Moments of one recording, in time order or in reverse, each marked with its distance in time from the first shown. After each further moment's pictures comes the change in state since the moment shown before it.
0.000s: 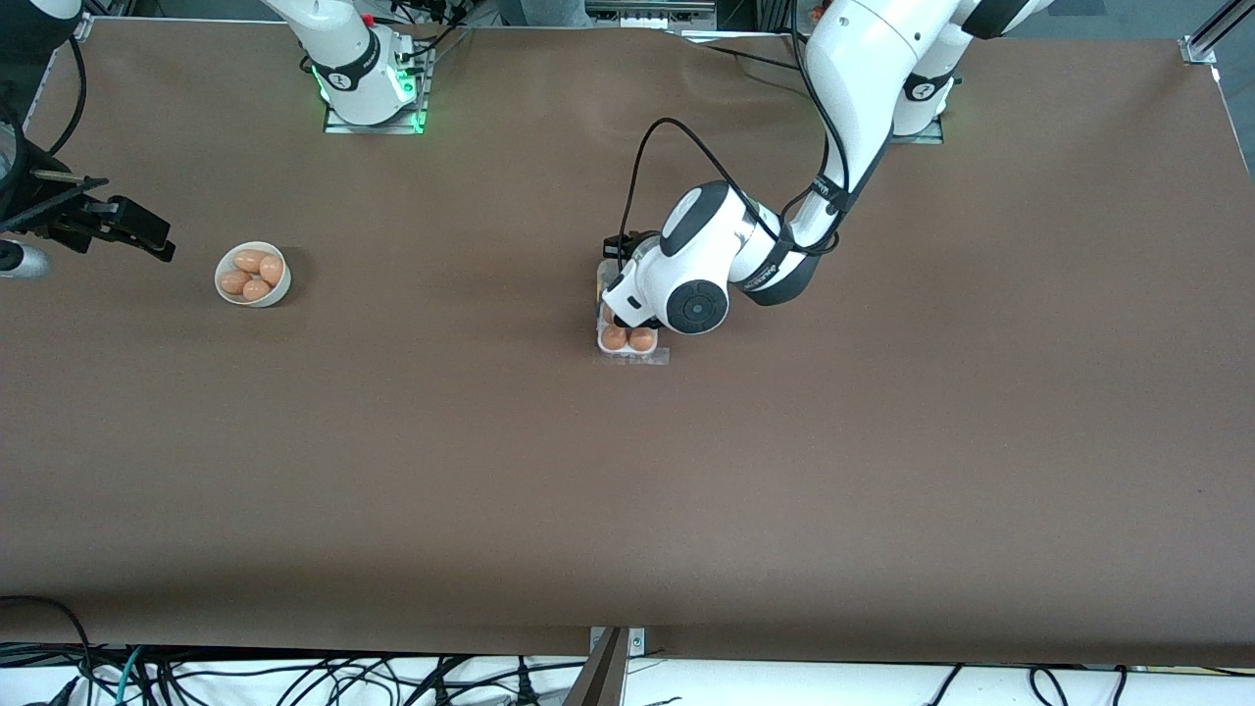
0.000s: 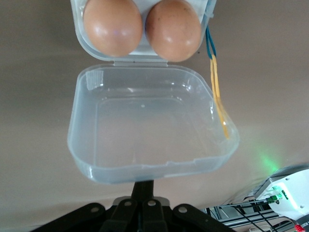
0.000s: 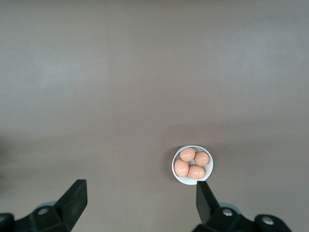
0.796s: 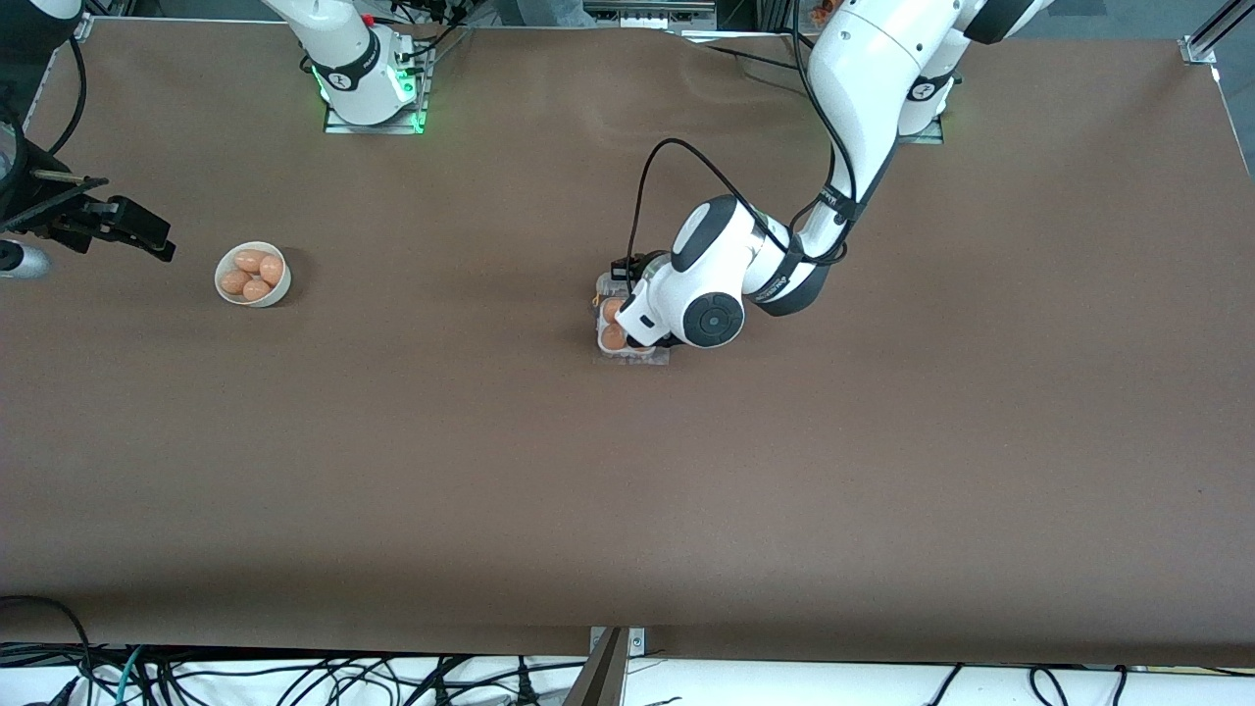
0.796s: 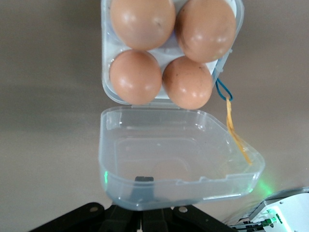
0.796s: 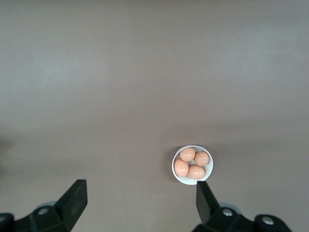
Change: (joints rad) left arm 0.001 0.014 0.039 0.002 0.001 0.058 -0.005; right arm 0.000 0.000 0.000 0.000 0.000 0.000 0.000
